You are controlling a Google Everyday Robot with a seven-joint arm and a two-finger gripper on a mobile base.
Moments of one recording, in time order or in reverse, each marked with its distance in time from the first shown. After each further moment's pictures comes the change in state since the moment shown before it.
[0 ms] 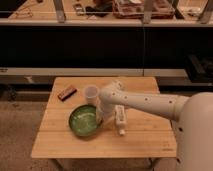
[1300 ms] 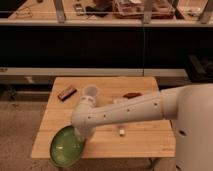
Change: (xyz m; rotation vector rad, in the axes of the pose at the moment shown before) arm -0.103 -0.102 -0.008 -0.113 0.049 -0.373
